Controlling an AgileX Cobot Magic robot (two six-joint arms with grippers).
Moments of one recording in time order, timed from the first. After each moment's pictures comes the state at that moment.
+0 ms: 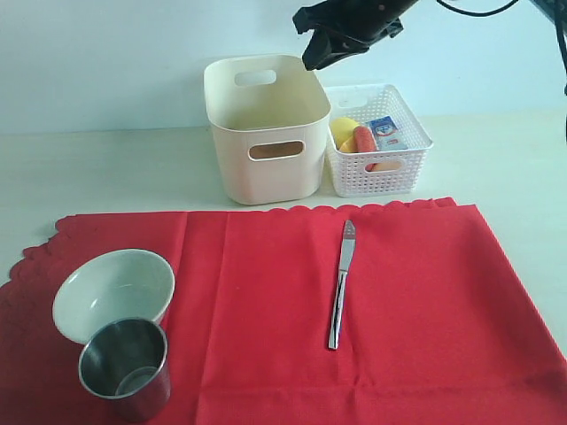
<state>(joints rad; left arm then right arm) -0.03 0.01 0.00 0.00 0.37 0.03 0.24 2.41 -2.50 0.49 1.20 -0.34</state>
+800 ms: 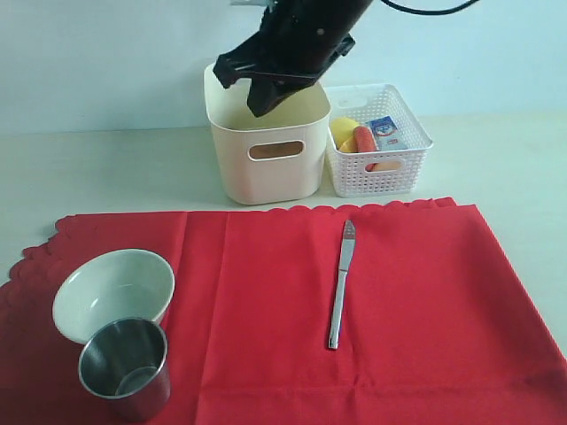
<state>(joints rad) -0.03 0.01 0.00 0.00 0.37 0.03 0.52 2.01 -1.91 0.31 1.05 -0.28</state>
